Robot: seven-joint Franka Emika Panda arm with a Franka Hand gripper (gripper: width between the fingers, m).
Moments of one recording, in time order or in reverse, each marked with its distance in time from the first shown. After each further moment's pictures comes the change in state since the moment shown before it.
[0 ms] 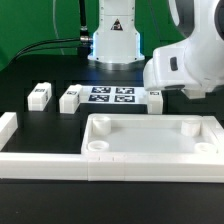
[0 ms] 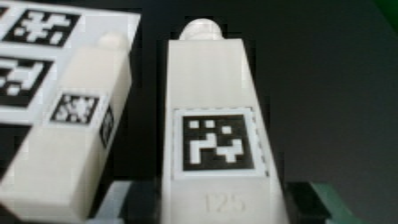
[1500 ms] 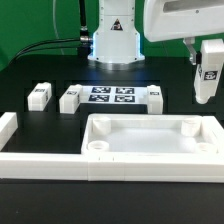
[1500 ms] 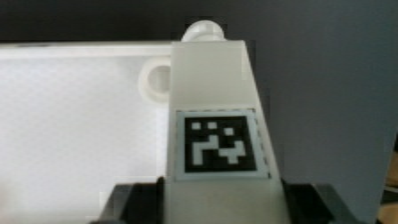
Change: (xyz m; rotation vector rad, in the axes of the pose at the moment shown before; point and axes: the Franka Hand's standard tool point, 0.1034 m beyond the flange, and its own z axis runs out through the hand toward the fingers) arm -0.016 -0.011 -0.131 0.003 1.009 0.015
